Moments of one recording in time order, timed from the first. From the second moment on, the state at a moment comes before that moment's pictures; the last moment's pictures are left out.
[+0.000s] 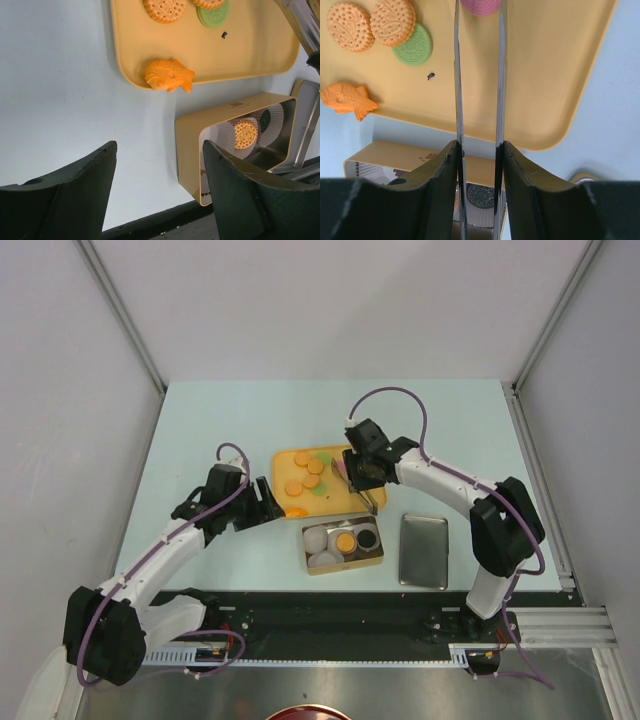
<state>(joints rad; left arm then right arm) -0.35 1.06 0.65 -0.44 0.16 -0.62 0.67 1.76 1.36 -0.60 0.08 0.39</state>
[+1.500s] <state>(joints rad) -0.35 1.05 0.72 -0.50 0.08 -0.60 1.22 1.22 1.11 -0.85 0.28 0.65</state>
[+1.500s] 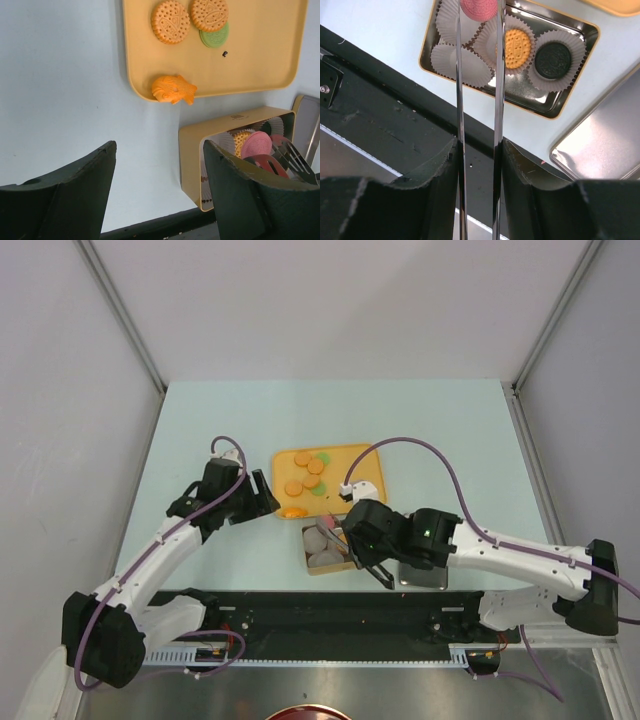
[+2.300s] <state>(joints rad) -0.35 1.05 0.71 -0.50 0.08 -0.60 1.23 1.32 1.13 -0.81 0.24 0.64</state>
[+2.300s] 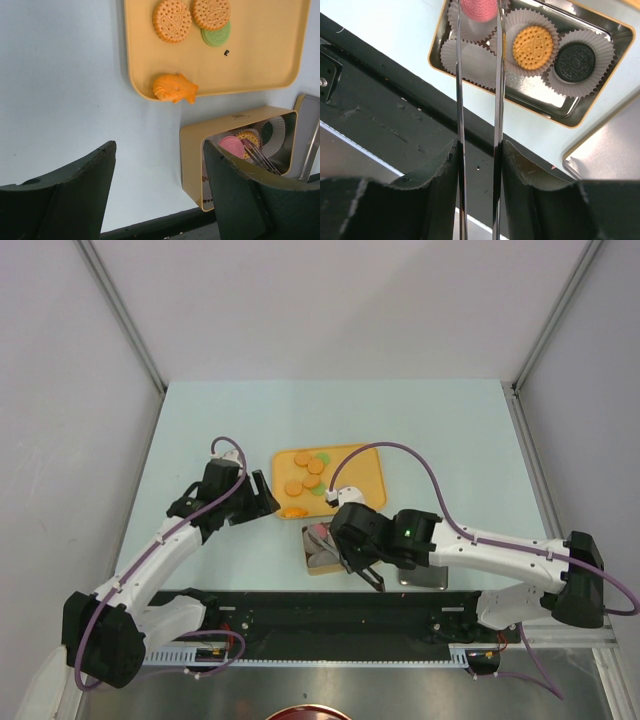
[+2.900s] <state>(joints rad) -0.35 1.05 0.71 -0.50 0.08 -0.60 1.24 1.32 1.18 -0.80 0.27 0.63</state>
